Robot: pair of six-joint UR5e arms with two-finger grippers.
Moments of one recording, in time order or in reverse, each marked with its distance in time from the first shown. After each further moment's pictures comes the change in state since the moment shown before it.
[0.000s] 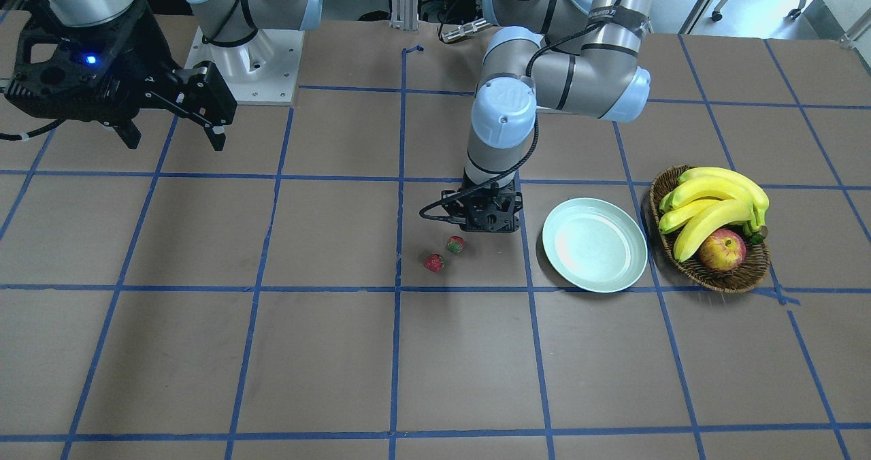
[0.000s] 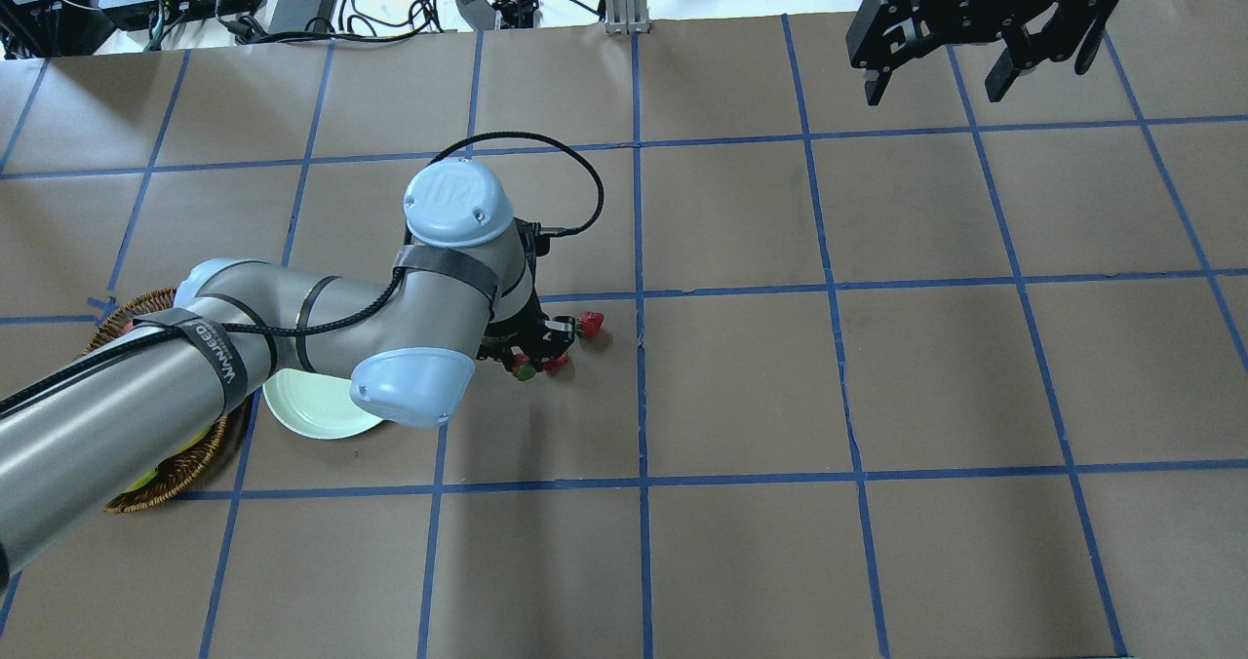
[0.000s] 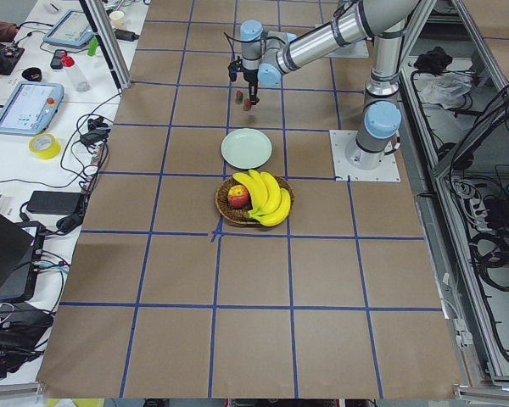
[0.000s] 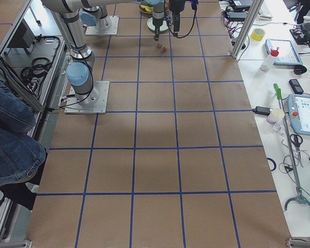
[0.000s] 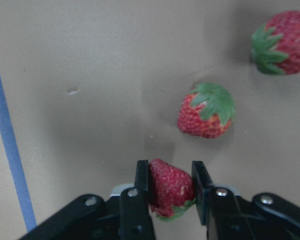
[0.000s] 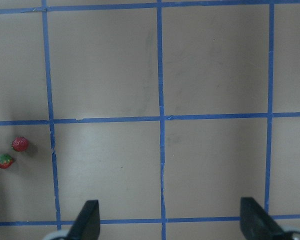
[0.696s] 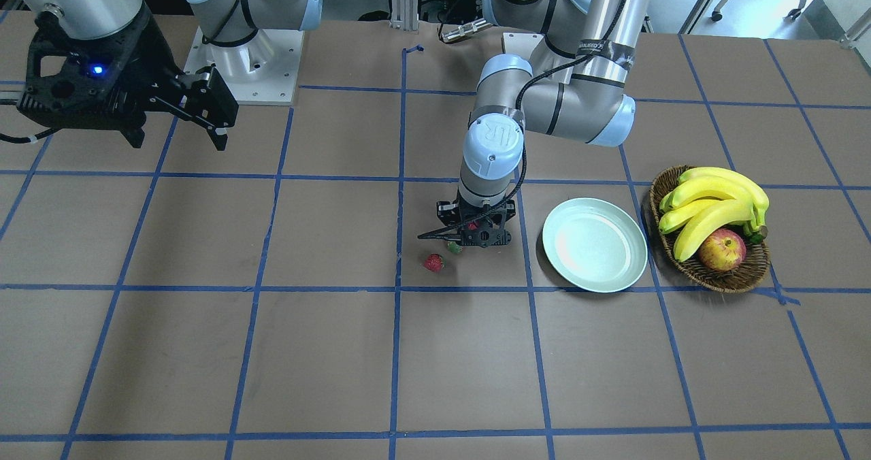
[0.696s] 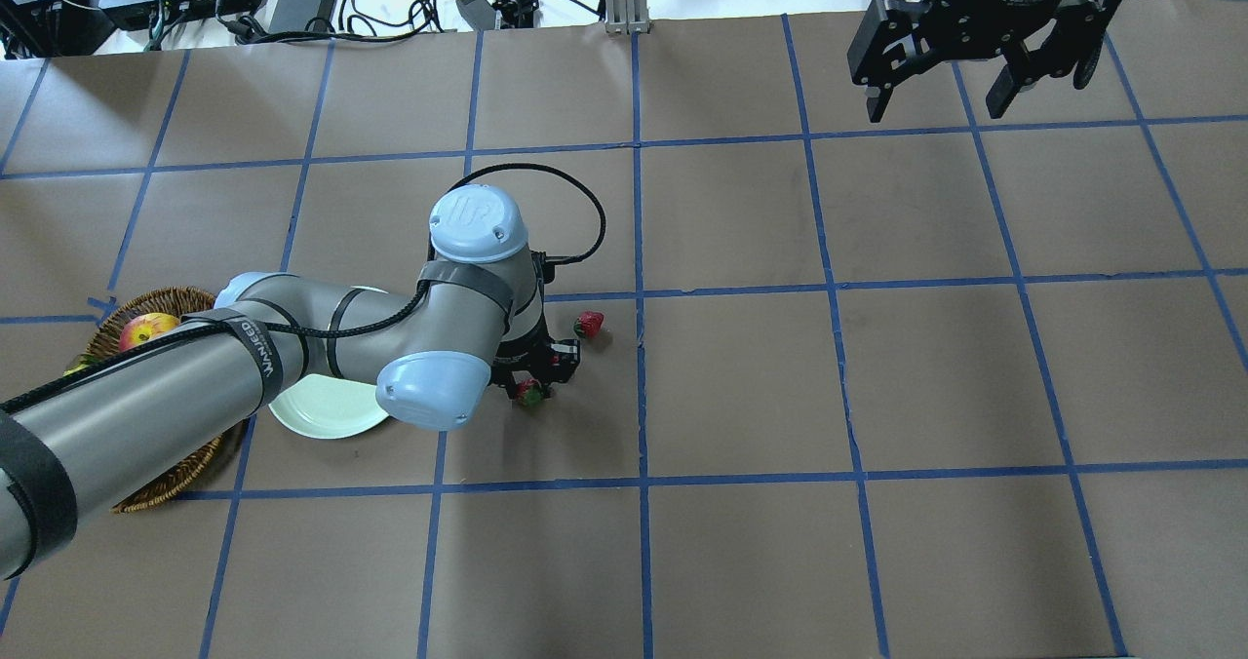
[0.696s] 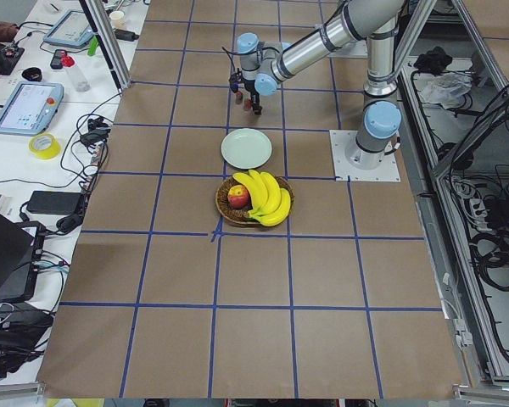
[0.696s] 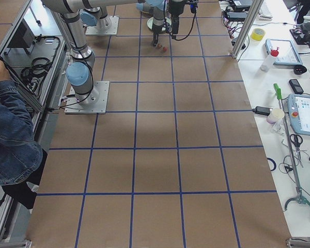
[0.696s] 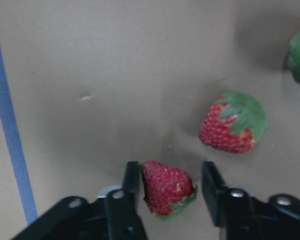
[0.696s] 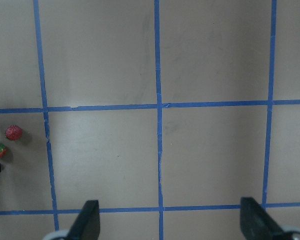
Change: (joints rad) left arm -0.046 -0.105 -0.020 0.010 -0.007 -0.085; right arm -0.002 0.003 0.007 0.042 -0.005 -0.002
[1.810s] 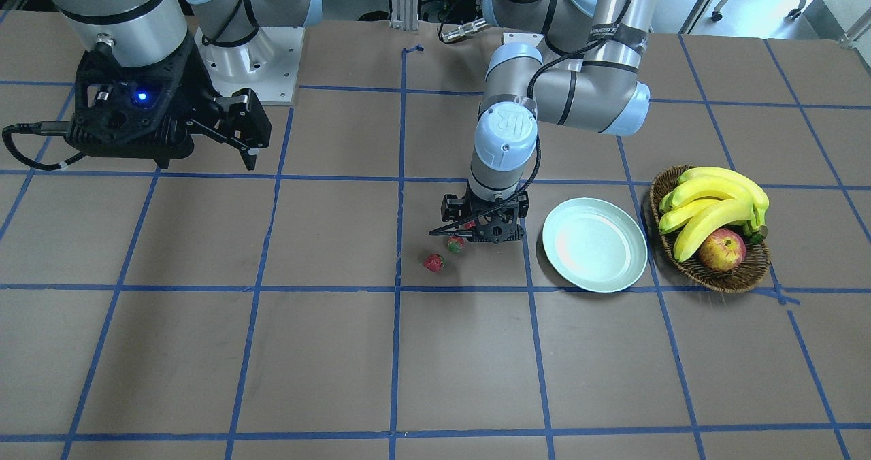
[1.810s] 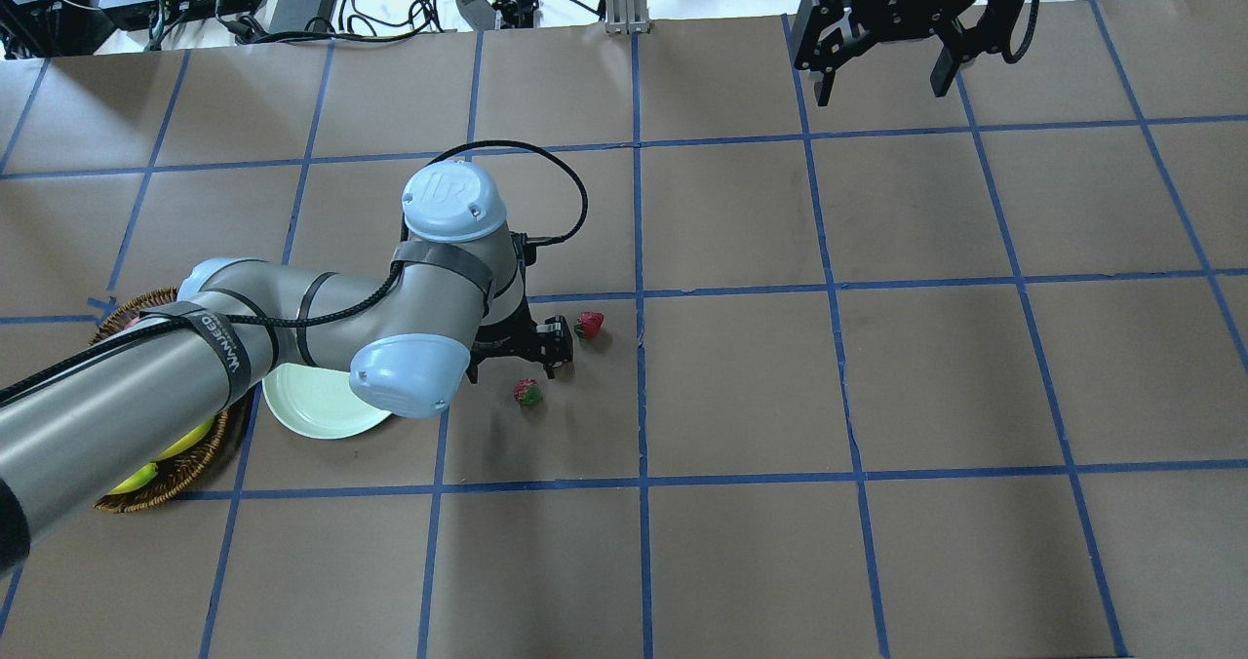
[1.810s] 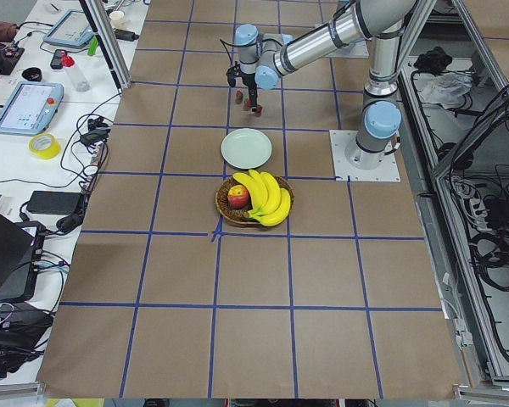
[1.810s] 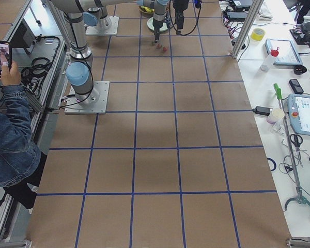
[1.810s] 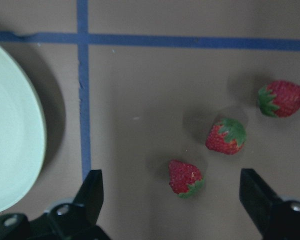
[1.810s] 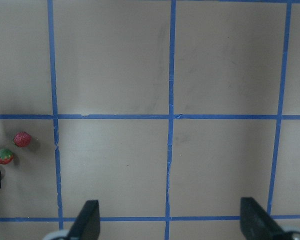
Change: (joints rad) left arm 0.031 0.034 0.009 -0.041 0.009 -0.001; right arm 0.070 0.092 -0.092 0.011 -0.028 0.019
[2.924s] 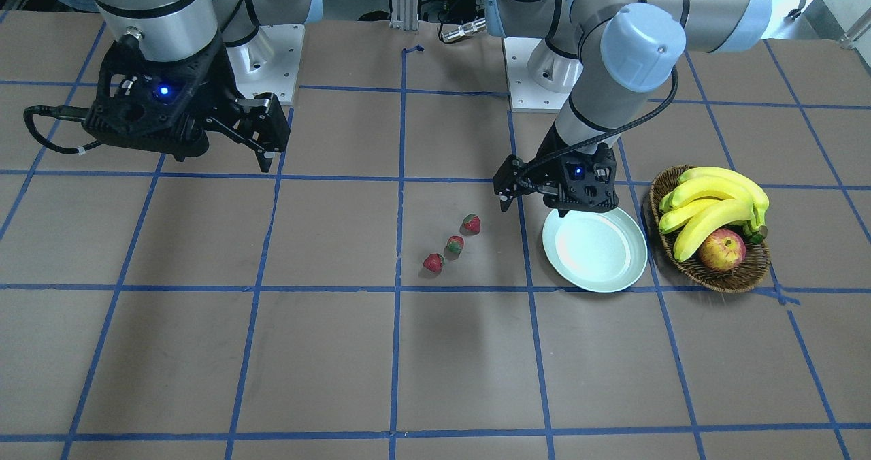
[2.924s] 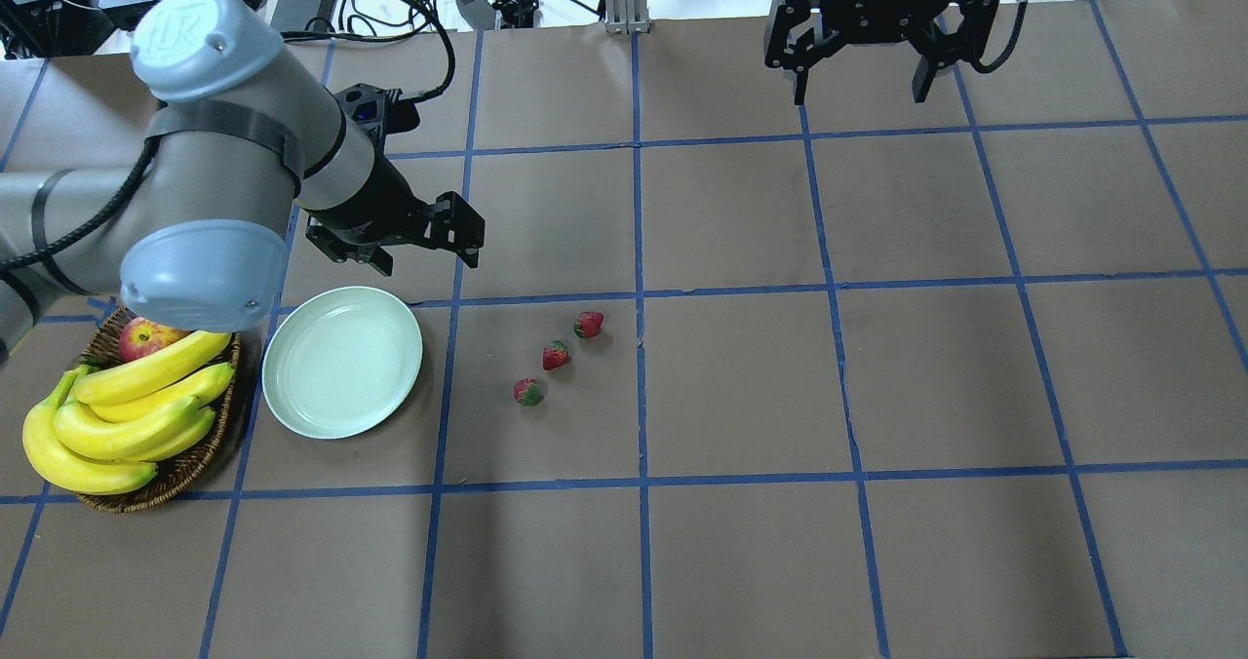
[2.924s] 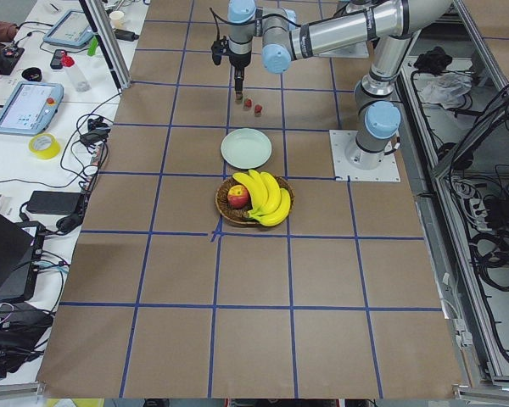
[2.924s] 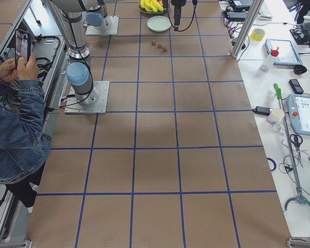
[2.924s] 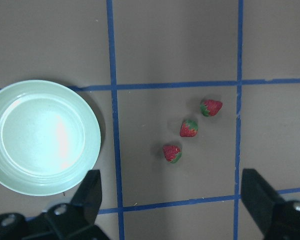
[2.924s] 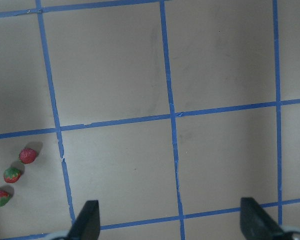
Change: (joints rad) left arm 0.190 0.225 0.137 -0.182 -0.136 0.245; right arm 0.045 0.006 -0.014 -0.001 -0.026 0.175
